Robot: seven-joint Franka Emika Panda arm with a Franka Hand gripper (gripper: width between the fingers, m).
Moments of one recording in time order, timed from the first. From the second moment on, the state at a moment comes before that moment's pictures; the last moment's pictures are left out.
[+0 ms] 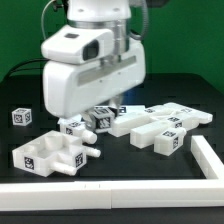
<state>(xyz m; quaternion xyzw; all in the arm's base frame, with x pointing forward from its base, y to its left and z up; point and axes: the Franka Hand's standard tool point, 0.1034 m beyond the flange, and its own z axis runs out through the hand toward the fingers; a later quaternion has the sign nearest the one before) 0.536 -0.045 0.077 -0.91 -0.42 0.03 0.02</state>
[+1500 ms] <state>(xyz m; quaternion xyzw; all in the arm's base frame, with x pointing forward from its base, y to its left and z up) 0.430 -0.105 0.054 -0.85 -0.53 0.01 0.03</state>
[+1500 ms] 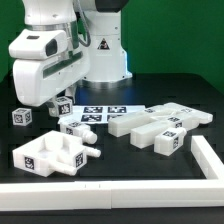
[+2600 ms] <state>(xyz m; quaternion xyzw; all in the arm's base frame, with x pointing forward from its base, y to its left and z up) 0.365 -0.123 0.005 -0.85 -0.52 0.02 0.04</state>
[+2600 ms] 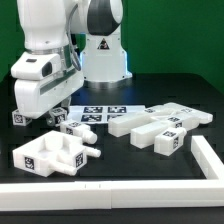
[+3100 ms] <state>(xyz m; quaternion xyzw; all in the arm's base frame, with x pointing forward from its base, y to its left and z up) 0.376 -0.109 0.032 -0.87 -0.49 0.03 0.04</state>
